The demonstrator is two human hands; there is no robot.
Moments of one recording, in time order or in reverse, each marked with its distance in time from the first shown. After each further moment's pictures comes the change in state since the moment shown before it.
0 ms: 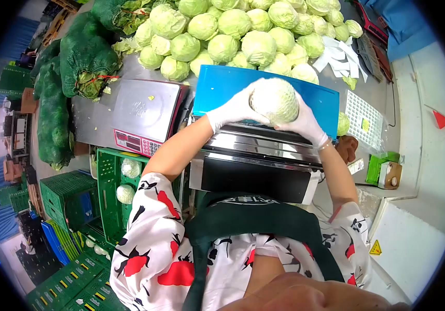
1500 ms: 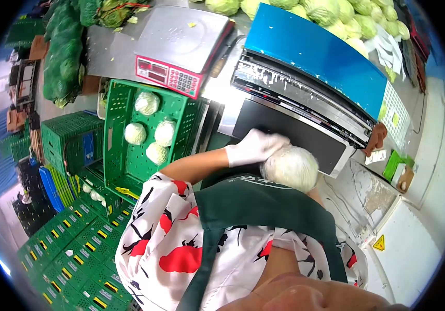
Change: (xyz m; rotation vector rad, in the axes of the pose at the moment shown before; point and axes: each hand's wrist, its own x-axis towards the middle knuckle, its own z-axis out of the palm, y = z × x) left_hand -0.235 -0.061 0.124 0.320 0.294 0.290; right_hand -0.214 -0.023 0.192 1.207 -0.251 0.834
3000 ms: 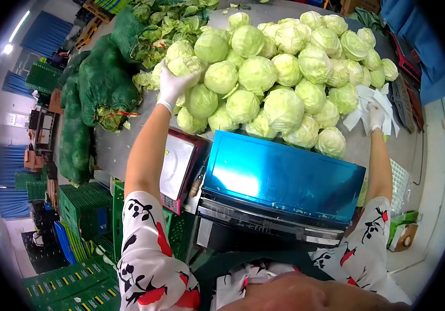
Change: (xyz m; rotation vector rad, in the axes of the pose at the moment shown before) left_hand 0.403 -0.185 -0.301 0.723 0.665 -0.479; right_hand 0.176 -0.576 -0.385 -1.023 1.157 -0.641
